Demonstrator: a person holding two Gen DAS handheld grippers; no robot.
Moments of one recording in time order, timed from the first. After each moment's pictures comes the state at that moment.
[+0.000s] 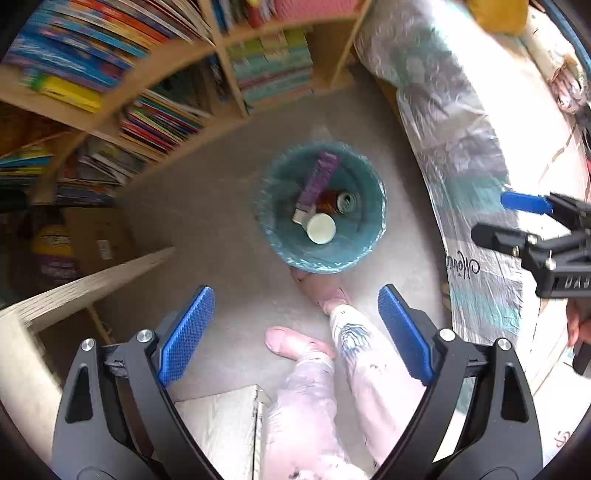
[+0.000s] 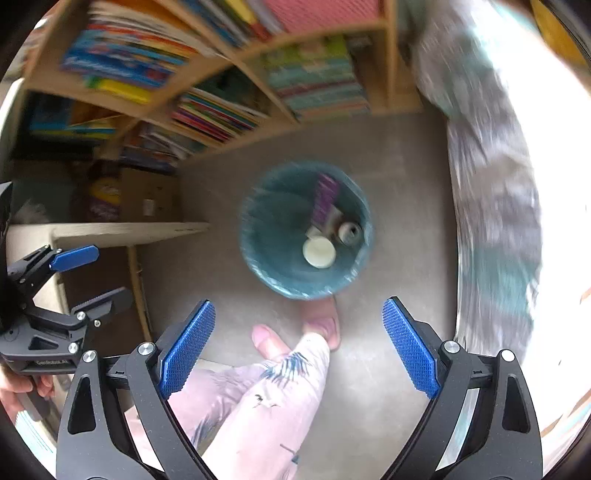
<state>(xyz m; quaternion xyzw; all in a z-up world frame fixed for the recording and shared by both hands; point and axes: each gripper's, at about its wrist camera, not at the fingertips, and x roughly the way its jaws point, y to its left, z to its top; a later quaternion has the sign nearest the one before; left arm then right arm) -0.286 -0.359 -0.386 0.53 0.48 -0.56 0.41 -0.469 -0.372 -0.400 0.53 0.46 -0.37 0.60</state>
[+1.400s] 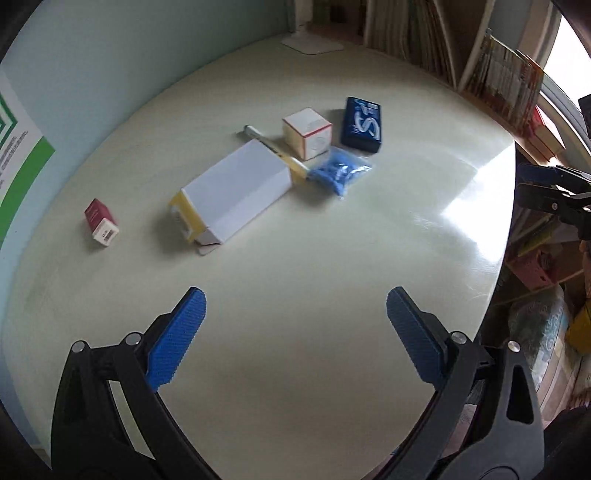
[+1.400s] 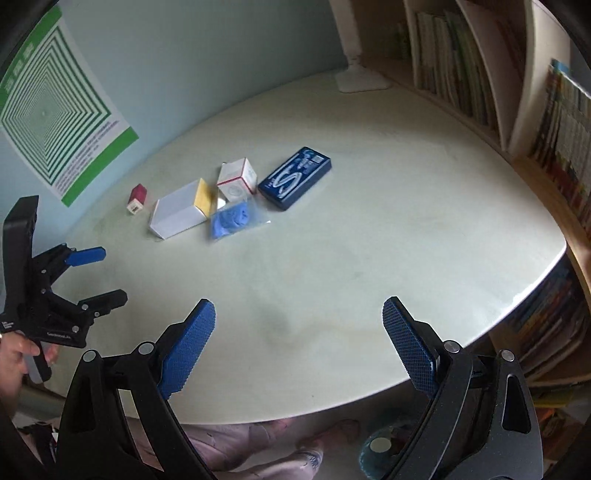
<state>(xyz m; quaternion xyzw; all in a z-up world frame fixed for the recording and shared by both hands) 0.031 -0.040 -0.128 0.19 0.52 -0.25 0.80 -0.028 -0.282 -0.131 0.13 0.49 0.05 0.86</state>
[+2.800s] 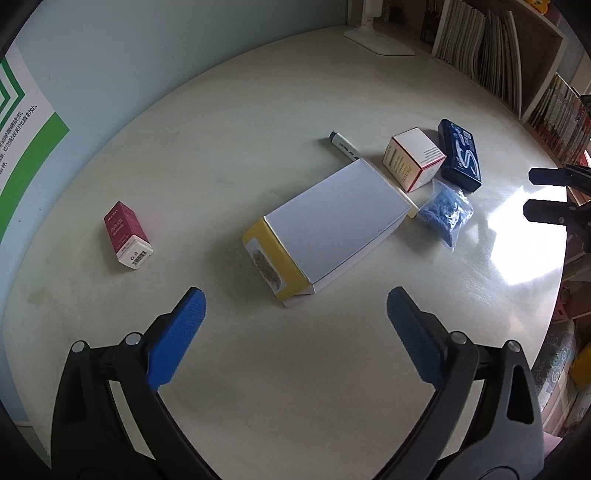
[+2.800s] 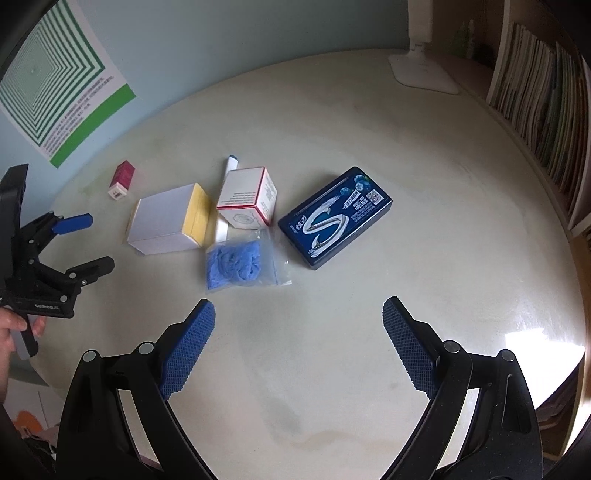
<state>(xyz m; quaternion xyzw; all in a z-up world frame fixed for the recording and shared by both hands) 0.122 -0.016 -0.155 0.16 0.54 -0.19 0.80 0.094 -0.262 -0.164 0.08 0.56 0.09 0.82</state>
